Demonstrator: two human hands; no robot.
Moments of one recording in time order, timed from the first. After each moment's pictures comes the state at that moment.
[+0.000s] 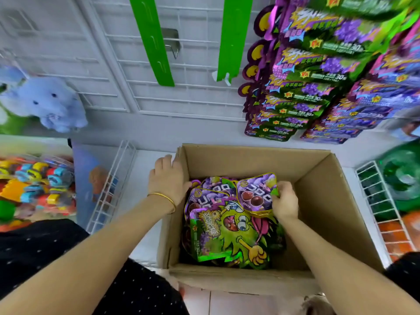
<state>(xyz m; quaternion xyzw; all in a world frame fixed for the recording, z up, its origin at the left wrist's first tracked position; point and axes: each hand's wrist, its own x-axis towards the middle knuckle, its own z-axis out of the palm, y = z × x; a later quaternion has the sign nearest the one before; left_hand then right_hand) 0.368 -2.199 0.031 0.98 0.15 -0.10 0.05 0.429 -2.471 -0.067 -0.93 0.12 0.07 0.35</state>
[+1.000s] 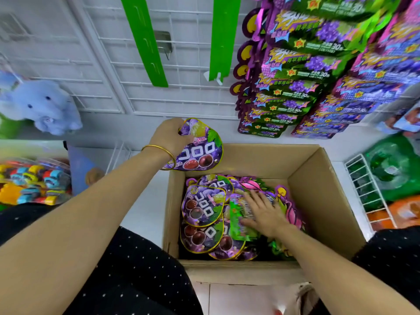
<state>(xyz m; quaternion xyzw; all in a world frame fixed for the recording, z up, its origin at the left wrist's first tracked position) 0.425 -2.194 0.102 0.94 0.12 0.00 0.33 0.391 -2.475 -0.076 -0.93 -0.21 0.29 -0.03</state>
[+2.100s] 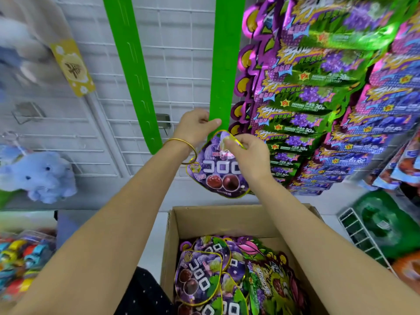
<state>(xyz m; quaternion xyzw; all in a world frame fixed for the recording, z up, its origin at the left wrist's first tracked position) 0.532 -2.219 0.203 0.85 0.01 0.14 0.51 0.516 -2.355 0.165 -0.82 -0.09 -0.10 0.56</state>
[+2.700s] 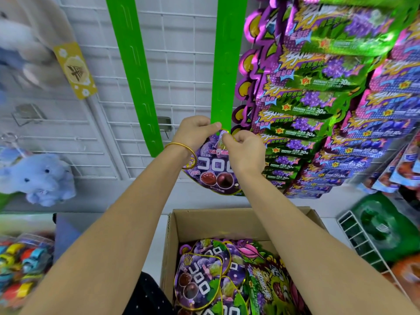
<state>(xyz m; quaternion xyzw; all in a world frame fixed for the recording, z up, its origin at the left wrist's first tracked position) 0.523 -2.217 0.201 0.77 0.04 0.09 0.63 0.523 -2.331 0.175 -0.86 0.02 -0.15 0.49</state>
